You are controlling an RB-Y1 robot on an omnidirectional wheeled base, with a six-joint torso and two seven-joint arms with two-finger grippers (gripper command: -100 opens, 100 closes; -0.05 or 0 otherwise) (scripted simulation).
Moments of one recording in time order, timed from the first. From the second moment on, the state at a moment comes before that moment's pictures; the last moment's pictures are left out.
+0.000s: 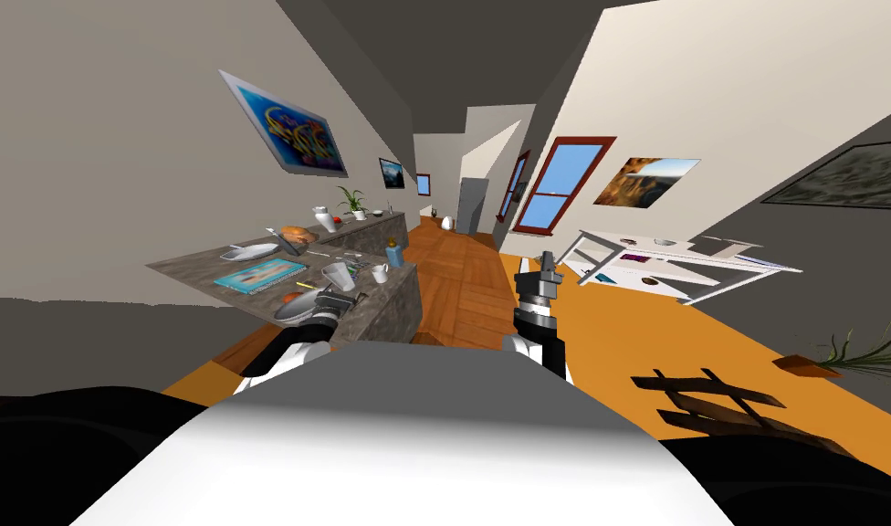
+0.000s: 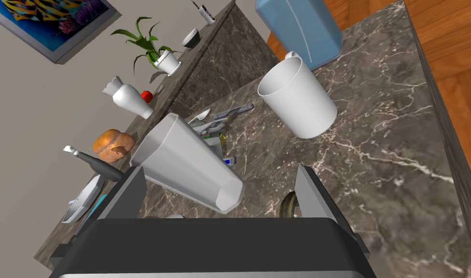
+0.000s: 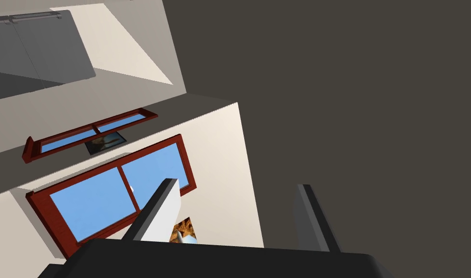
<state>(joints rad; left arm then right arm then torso) 0.60 0.15 0.32 -2.15 0.56 0.21 0.60 0.50 0.01 0.05 -2.36 -0.09 -0.38 -0.07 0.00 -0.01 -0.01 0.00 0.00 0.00</state>
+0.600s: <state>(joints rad) 0.67 0.12 0.35 -2.13 0.63 0.35 0.66 0.50 0.01 0.05 -2.36 -0.09 -0.38 -0.07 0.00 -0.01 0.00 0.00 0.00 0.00</state>
